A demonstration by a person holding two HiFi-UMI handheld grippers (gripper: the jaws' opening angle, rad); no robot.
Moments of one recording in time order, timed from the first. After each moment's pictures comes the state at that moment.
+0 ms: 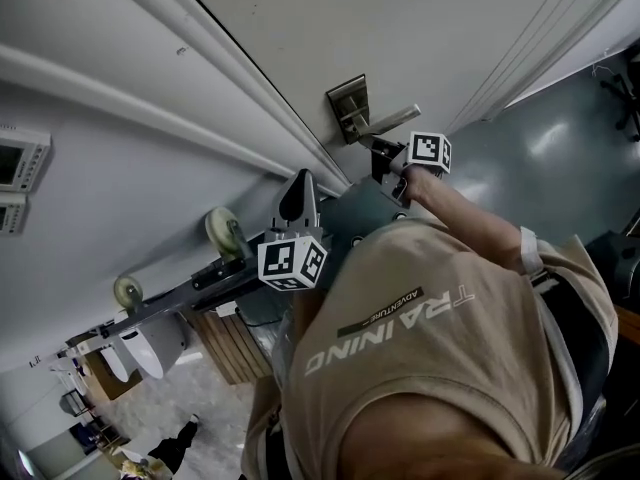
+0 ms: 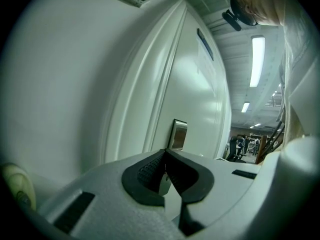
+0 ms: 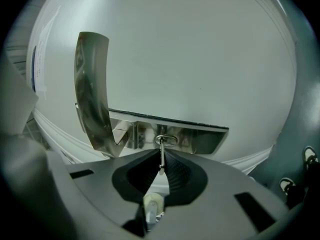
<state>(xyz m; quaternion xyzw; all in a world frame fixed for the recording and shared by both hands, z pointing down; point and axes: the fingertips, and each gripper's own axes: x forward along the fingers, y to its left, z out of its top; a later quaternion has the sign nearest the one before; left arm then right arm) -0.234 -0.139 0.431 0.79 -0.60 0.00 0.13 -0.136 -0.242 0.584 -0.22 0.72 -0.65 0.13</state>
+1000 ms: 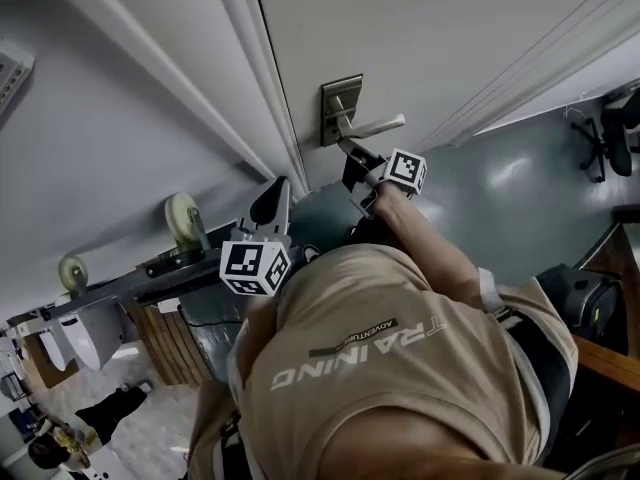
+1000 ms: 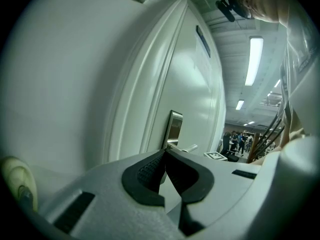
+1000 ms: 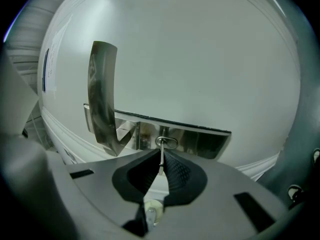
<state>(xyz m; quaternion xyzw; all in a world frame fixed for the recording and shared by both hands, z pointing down) -0.235 -0.118 0.454 0.81 -0.57 0.02 0.15 -0.132 -0.244 0.586 -0.23 0.73 -0.62 0.18</state>
